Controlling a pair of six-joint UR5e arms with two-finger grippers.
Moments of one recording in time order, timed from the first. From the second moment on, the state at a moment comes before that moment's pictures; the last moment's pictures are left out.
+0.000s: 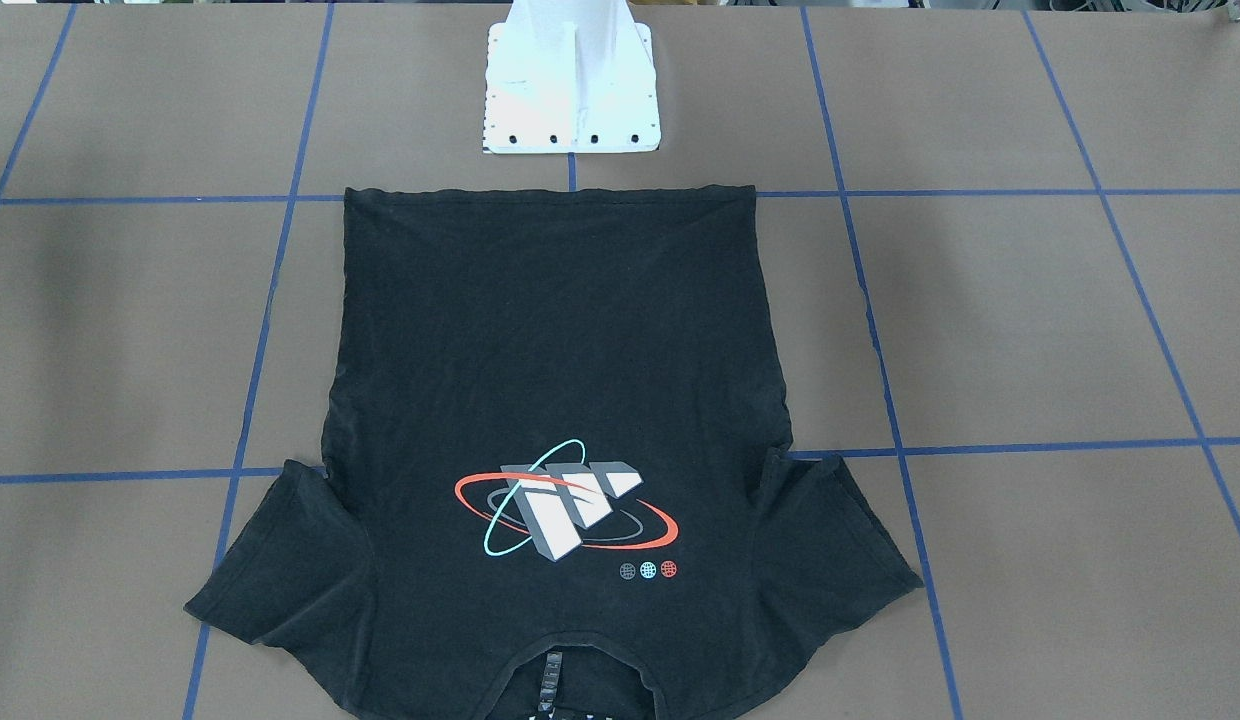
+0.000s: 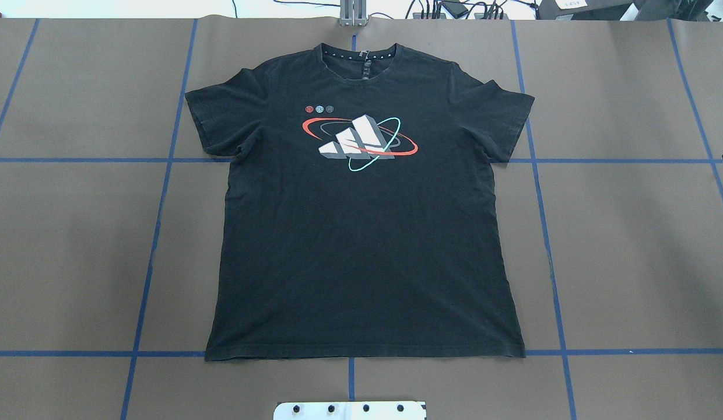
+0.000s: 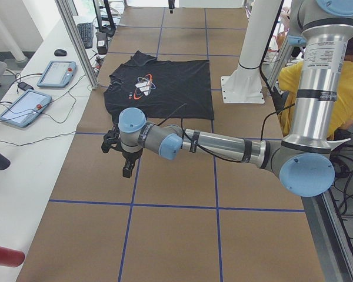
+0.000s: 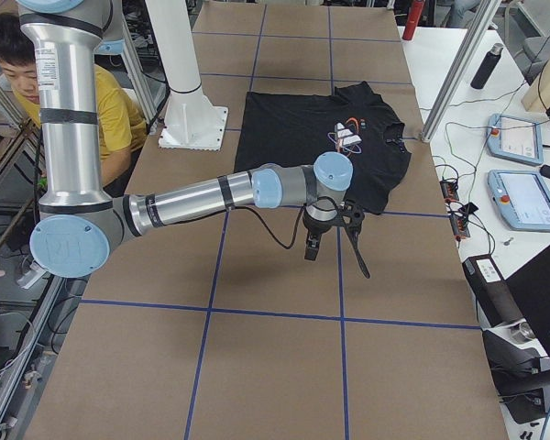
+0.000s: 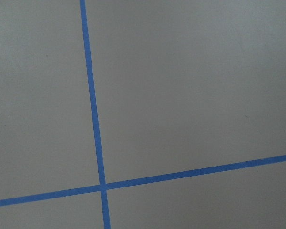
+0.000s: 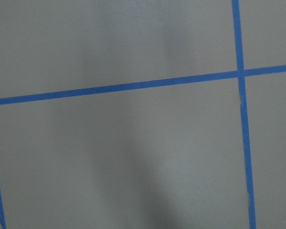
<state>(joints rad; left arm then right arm) -1.43 -1.66 -1.63 -1.84 -2.34 -0.23 1.36 -1.55 1.80 -1.66 2.40 0.36</state>
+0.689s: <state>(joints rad) -1.37 -1.66 -1.62 -1.88 -2.36 -0.23 1.17 -1.19 1.32 -1.22 2.38 0.56</state>
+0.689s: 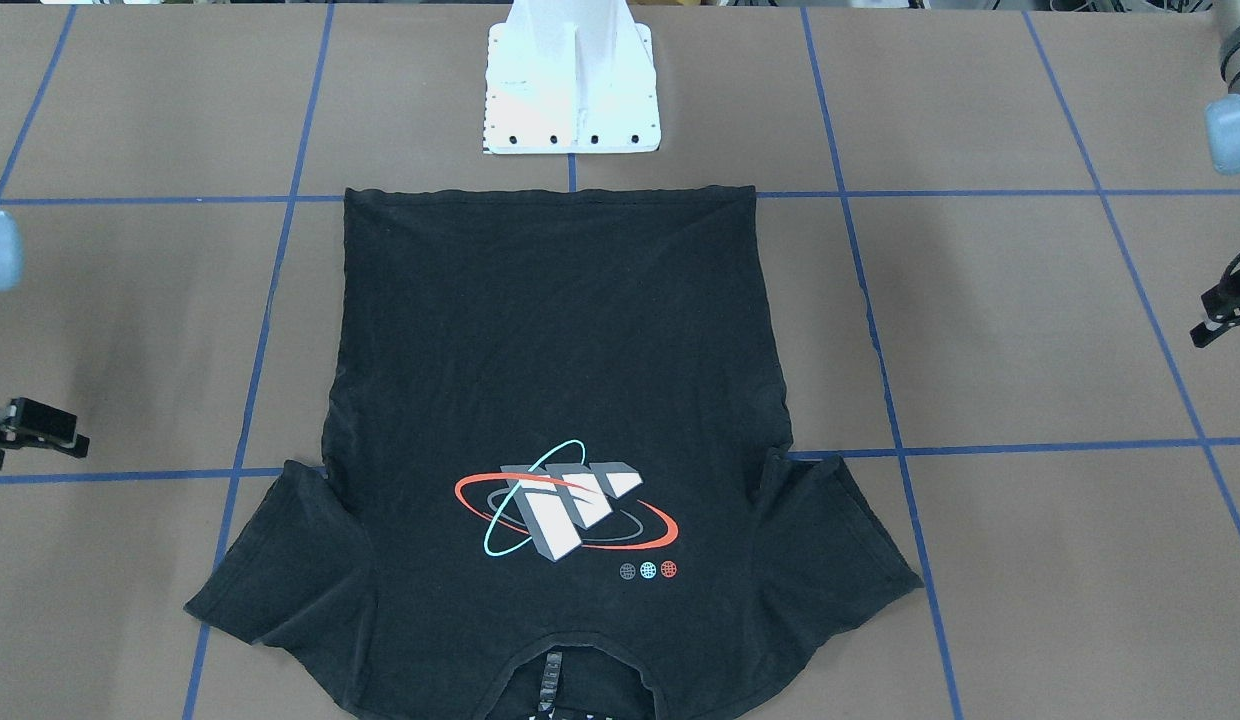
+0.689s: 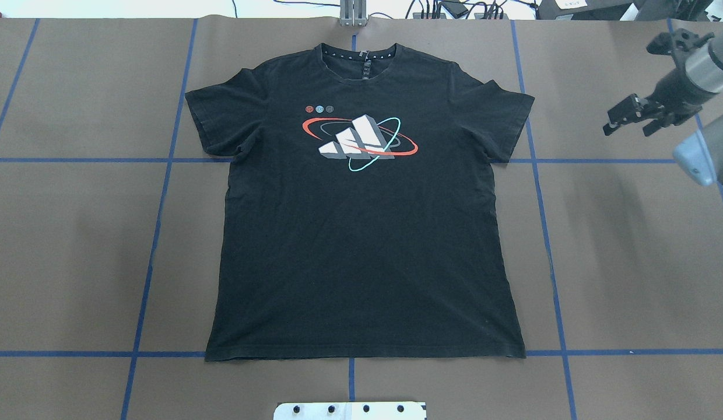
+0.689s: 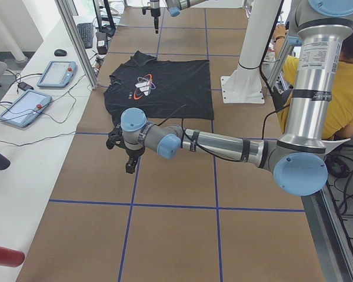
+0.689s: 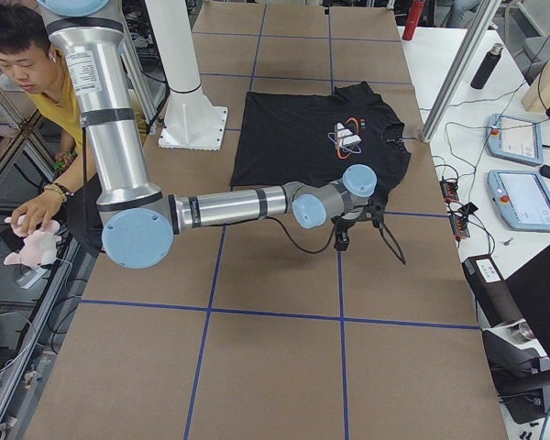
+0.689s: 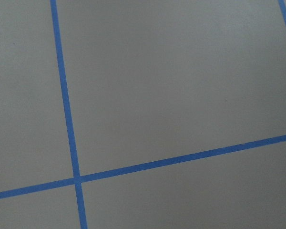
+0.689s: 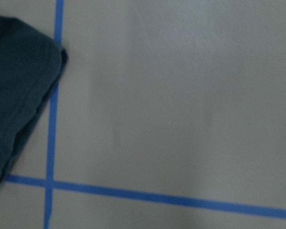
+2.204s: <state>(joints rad) -1.37 -1.70 -1.59 -1.95 -2.39 -0.25 1.03 -0.83 0.81 -0.90 2.13 0.69</state>
